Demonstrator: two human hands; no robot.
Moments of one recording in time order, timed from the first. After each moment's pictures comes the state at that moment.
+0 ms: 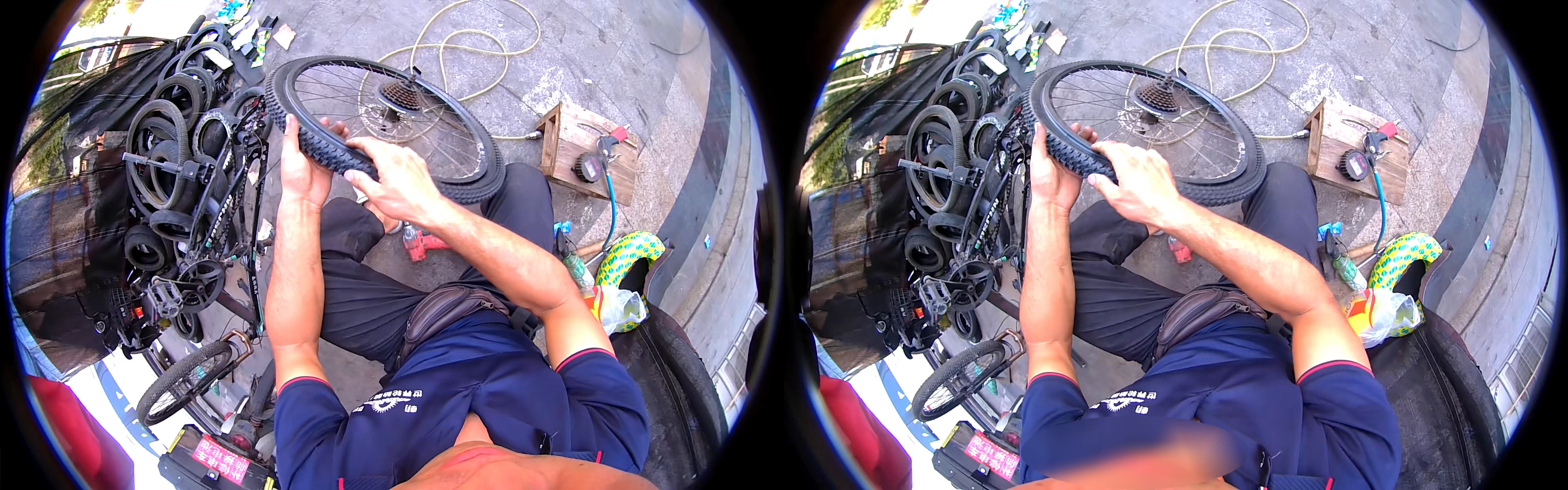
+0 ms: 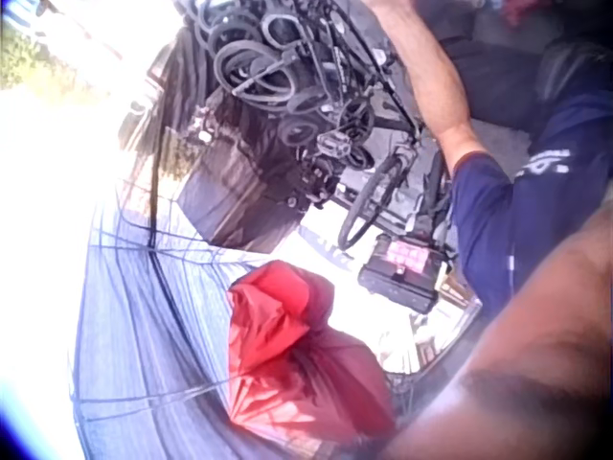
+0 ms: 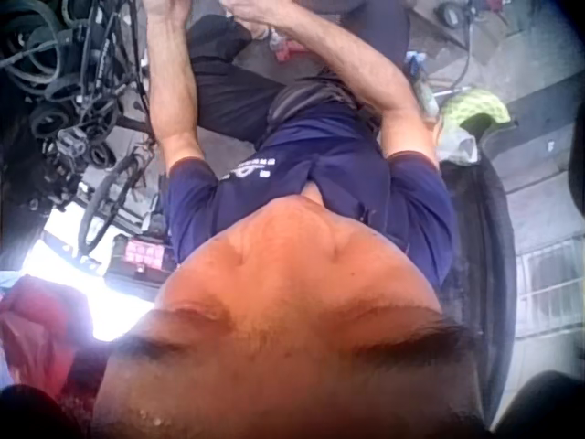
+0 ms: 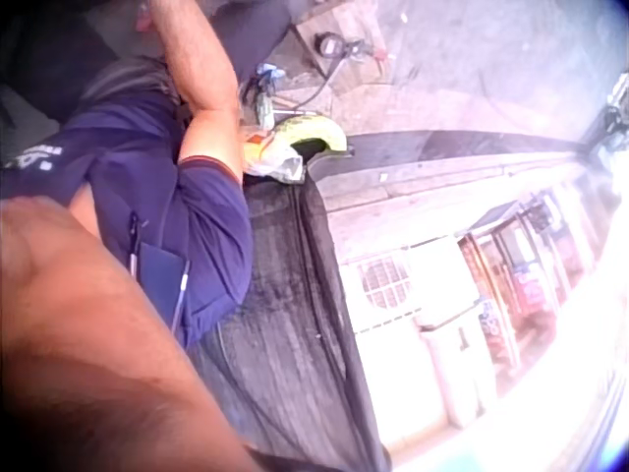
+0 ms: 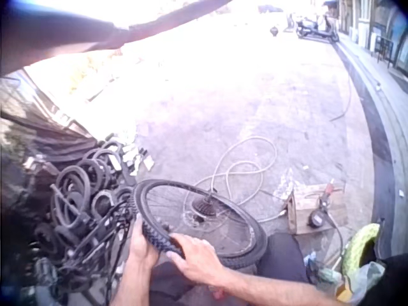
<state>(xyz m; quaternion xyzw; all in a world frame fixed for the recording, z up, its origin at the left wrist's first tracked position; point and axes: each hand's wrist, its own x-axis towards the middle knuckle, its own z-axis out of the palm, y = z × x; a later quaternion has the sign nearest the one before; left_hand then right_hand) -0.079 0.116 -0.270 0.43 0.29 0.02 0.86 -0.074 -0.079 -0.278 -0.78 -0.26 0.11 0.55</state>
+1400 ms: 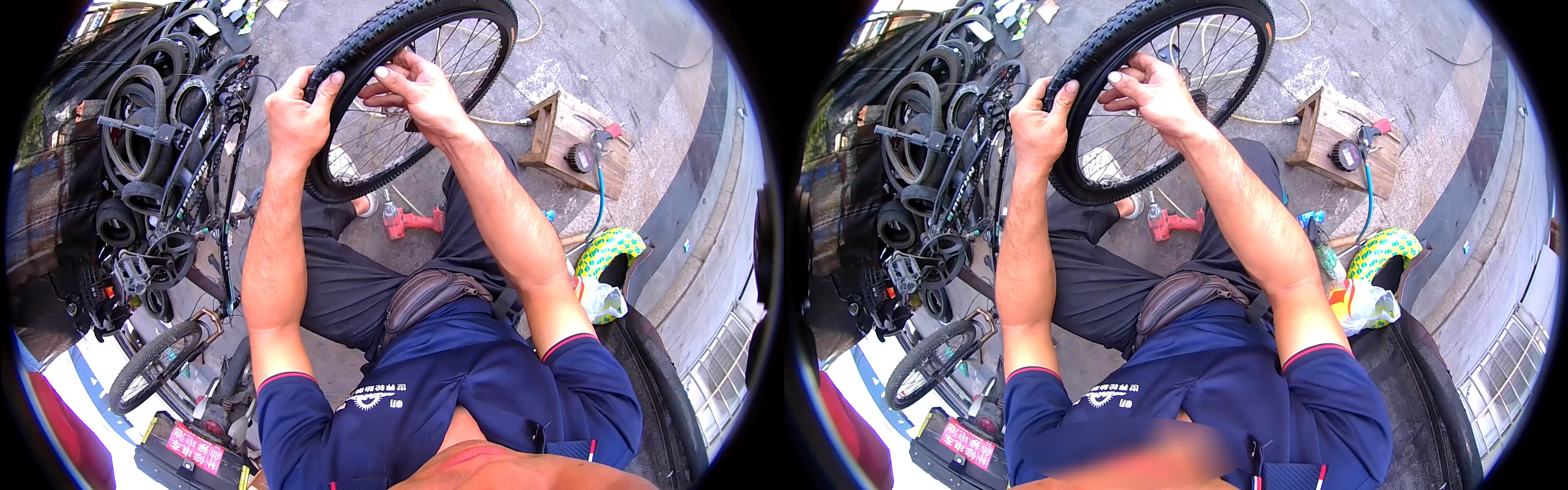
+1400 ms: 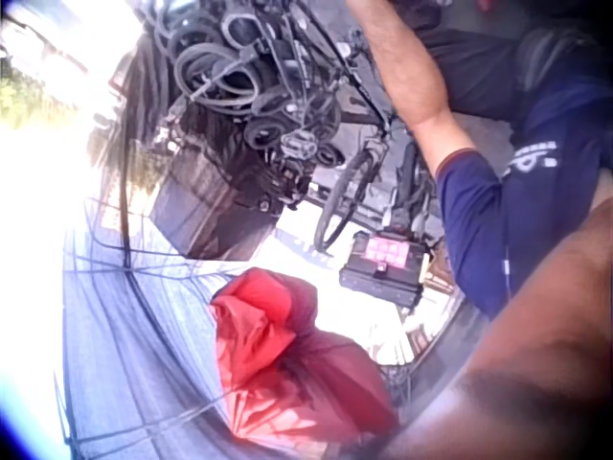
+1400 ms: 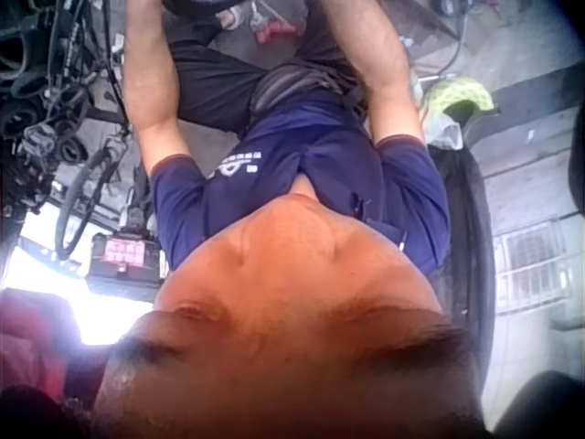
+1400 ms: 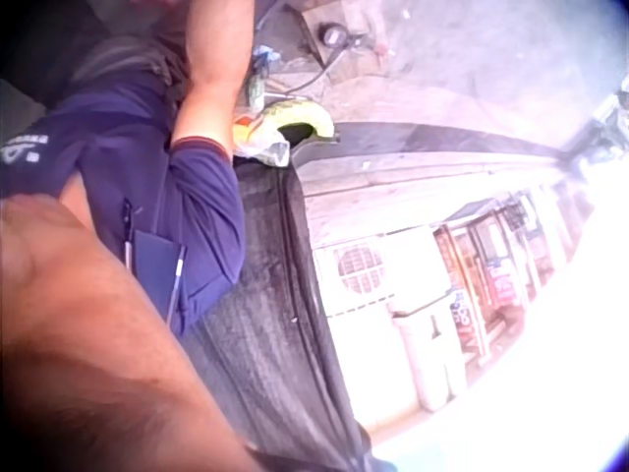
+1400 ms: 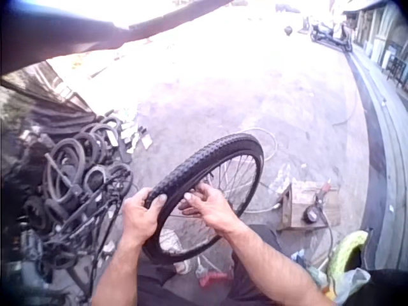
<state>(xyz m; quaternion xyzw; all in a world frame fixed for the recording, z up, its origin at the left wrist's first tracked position) -0.077 0.093 -0.248 0.88 0.08 0.18 0.43 -0.008 -0.089 -0.298 -0.47 -0.11 0.27 0.84</state>
